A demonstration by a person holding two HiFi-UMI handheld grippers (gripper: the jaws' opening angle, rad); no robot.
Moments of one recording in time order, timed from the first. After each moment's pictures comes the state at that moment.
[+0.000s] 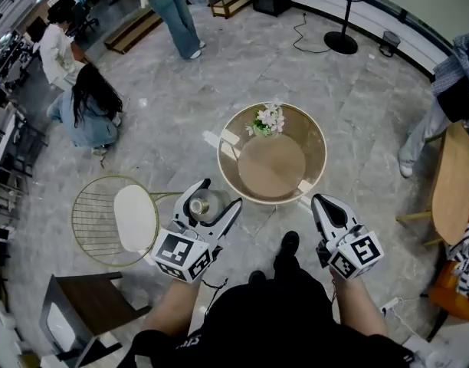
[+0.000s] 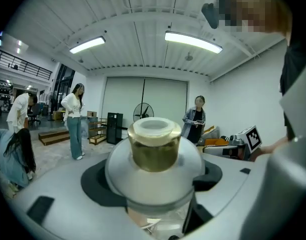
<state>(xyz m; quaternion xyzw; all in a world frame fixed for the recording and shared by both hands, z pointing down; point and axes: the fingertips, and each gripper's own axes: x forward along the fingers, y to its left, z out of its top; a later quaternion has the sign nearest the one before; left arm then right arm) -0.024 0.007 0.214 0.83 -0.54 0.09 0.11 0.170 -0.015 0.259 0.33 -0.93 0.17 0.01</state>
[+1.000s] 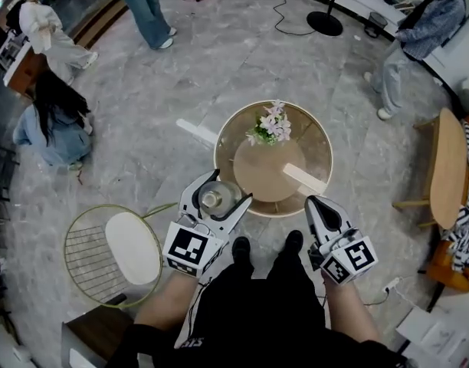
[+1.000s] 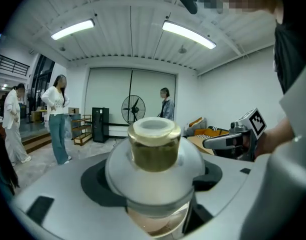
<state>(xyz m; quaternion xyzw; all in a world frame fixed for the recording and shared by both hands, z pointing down) -0.134 -0.154 0.280 0.88 -0.44 0.13 0.09 0.022 -0.129 0.304 0.40 -0.90 0.20 0.04</state>
